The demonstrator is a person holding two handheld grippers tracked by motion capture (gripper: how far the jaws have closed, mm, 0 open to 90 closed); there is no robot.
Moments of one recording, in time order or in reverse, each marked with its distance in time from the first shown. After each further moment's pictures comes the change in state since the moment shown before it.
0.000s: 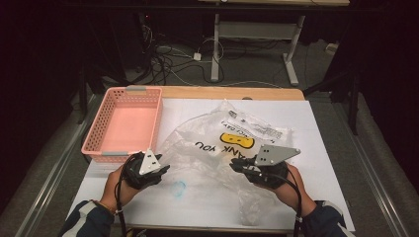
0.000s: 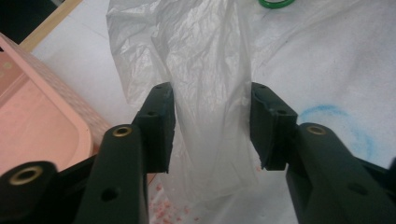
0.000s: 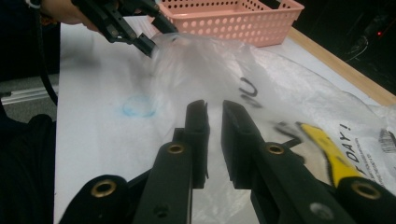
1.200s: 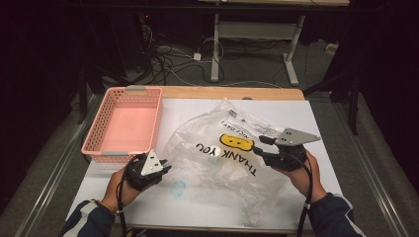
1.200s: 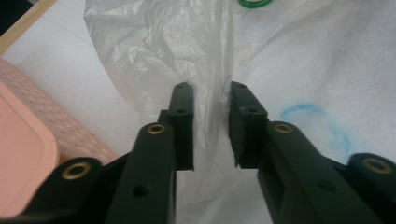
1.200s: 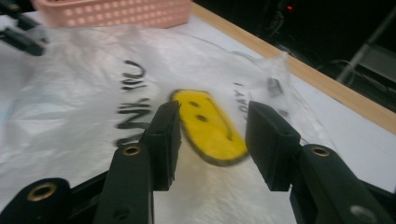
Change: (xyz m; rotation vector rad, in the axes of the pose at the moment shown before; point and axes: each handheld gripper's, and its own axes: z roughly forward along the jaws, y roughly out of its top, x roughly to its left) left arm -0.006 0.002 0.004 0.007 -0.062 0.022; right arm -0.050 -0.021 -0.018 0.042 -0.251 0.101
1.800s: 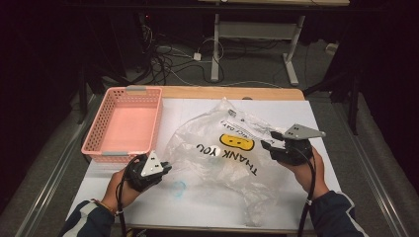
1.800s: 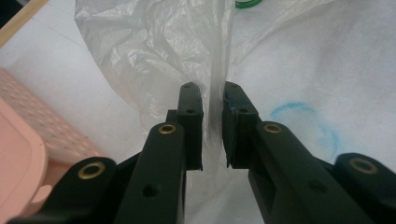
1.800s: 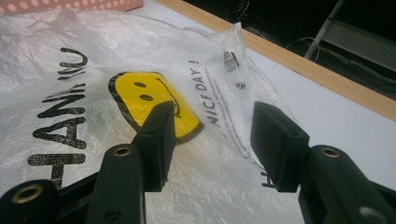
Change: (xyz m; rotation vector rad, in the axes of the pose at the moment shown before) left arm -0.001 0.000 -0.002 -0.002 -0.017 0.008; right arm -0.028 -0.016 0.001 0.042 -0.126 0.102
